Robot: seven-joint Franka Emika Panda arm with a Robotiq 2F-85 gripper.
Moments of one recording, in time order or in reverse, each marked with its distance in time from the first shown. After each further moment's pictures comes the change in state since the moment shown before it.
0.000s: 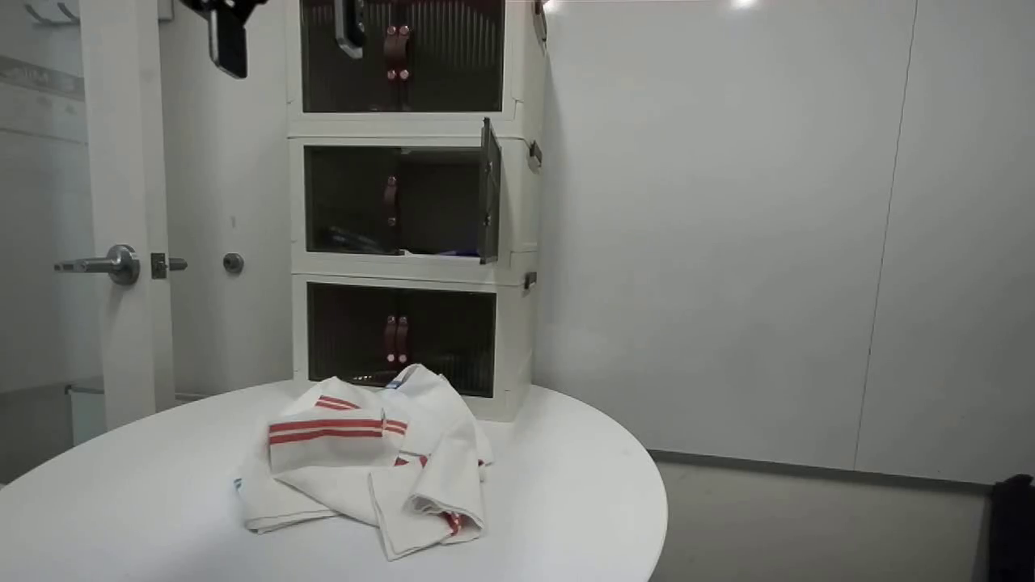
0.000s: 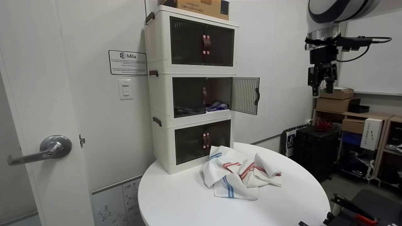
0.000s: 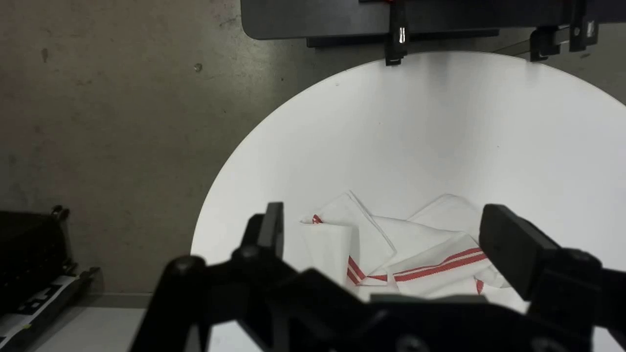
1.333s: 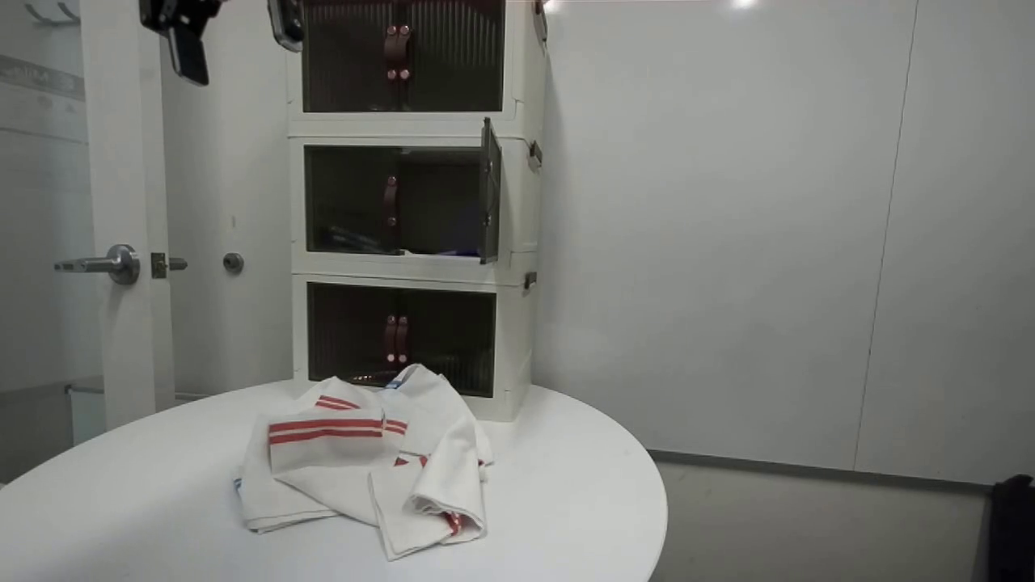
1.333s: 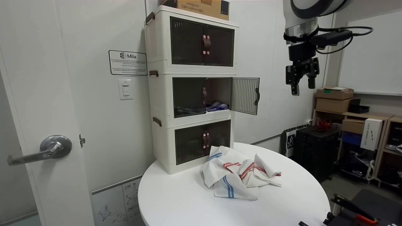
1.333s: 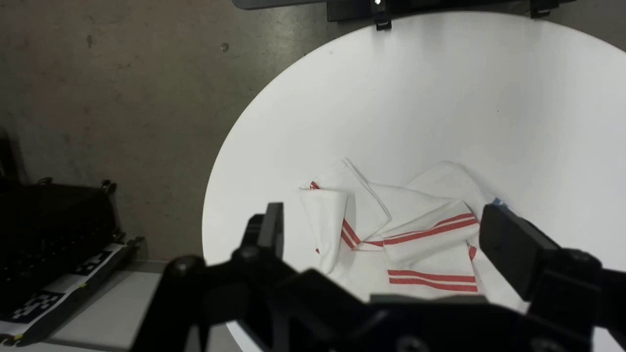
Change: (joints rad) arm 0.066 -0.009 0.182 0.003 -0.002 0.015 0.248
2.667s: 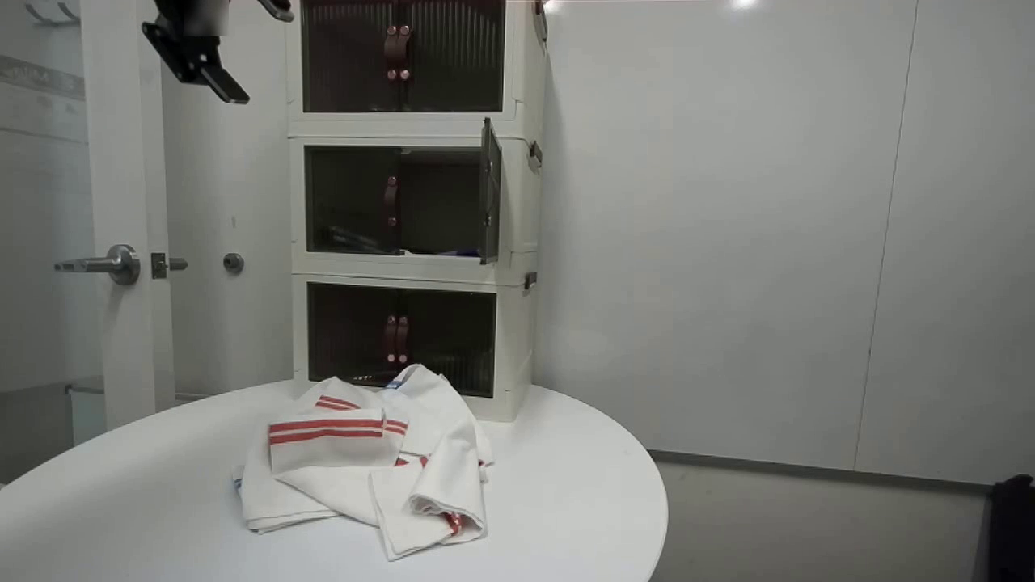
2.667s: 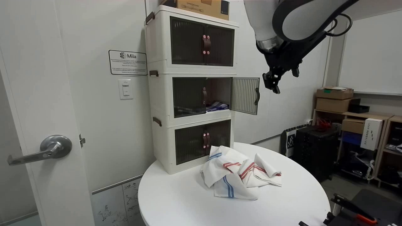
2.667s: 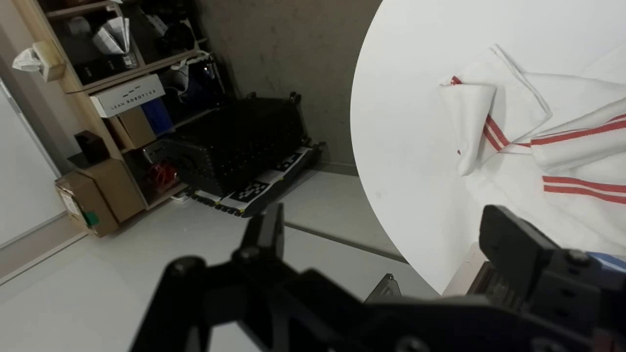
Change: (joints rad) arm 0.024 0.063 0.280 -0.015 -0.411 0.069 0.586
